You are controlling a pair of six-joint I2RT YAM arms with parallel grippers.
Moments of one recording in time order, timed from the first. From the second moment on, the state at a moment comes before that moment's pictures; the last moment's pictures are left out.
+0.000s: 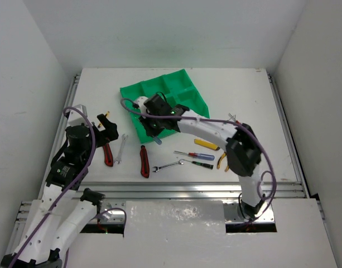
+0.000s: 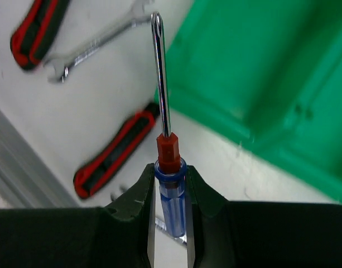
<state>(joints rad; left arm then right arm) -0.24 0.61 0.79 -0.58 -0.29 -0.48 0.87 1.93 1.56 -0.51 -0.07 0.05</state>
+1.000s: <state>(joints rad) -0.24 0.63 0.79 -0.58 -0.27 -0.47 0.71 1.63 1.25 -0.46 0.01 -0.14</state>
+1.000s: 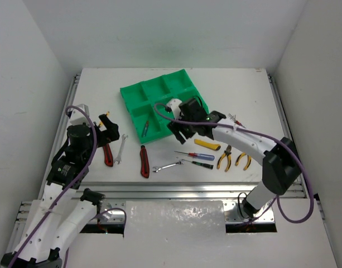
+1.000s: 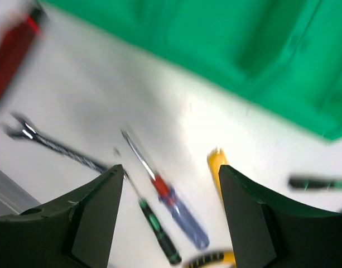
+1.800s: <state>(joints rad) -0.24 0.65 0.79 -0.58 -0.26 -0.47 0.69 1.77 1.07 -0.57 0.07 -0.20</state>
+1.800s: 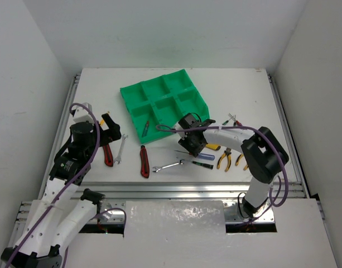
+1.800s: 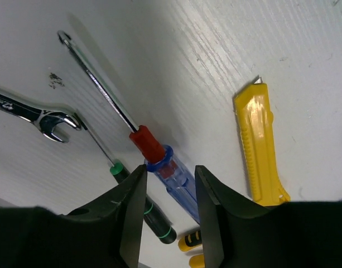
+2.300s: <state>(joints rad) -0.24 0.65 0.79 -0.58 -0.26 -0.47 0.67 1.84 1.07 -0.57 0.08 -0.22</state>
